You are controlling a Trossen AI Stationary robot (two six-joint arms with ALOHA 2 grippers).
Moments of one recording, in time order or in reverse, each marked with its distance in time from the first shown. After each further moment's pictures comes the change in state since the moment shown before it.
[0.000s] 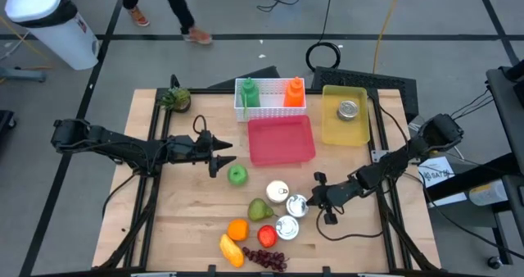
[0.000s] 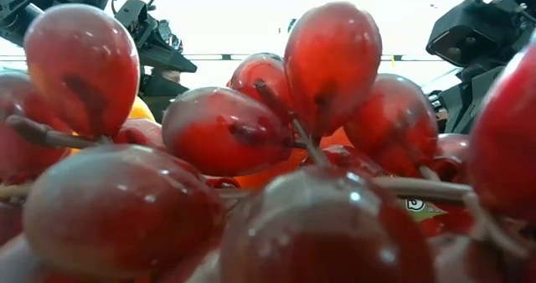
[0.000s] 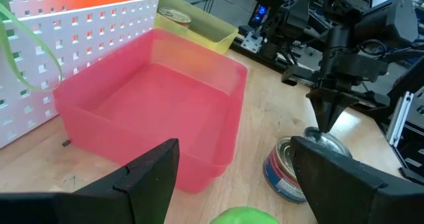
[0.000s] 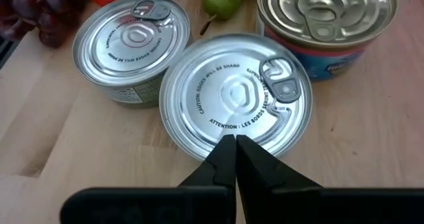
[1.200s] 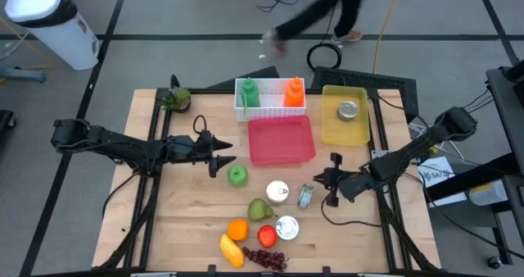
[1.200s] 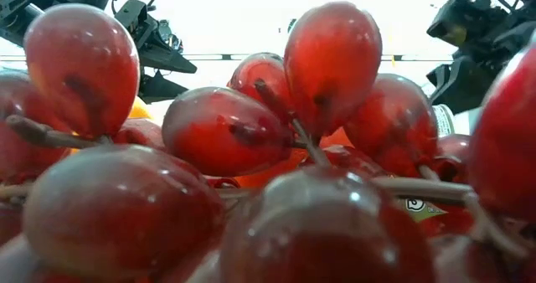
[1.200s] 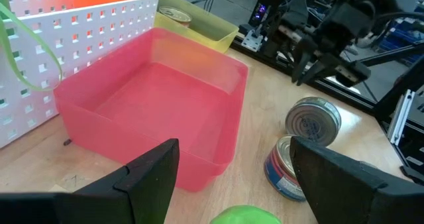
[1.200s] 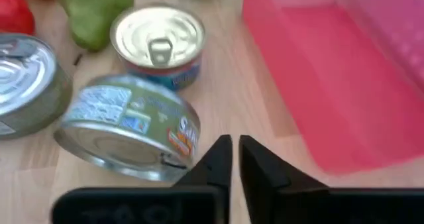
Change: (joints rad) left arm 0.000 0.000 0.000 -0.004 0.000 0.004; right arm -0.002 -0.309 -0.005 -0.283 0.366 0.050
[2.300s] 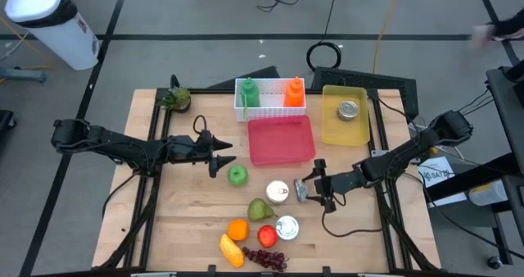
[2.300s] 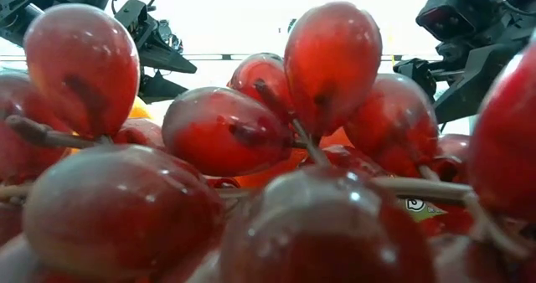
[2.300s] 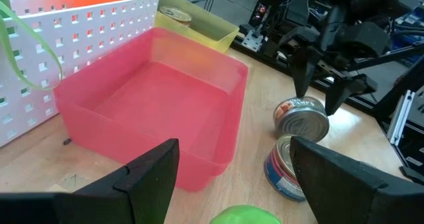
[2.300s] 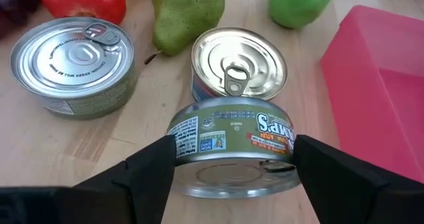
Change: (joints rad) left arm 0.000 0.000 0.000 -0.001 0.000 -0.004; right arm -0.087 0.147 0.002 0.285 -0.288 -0.370
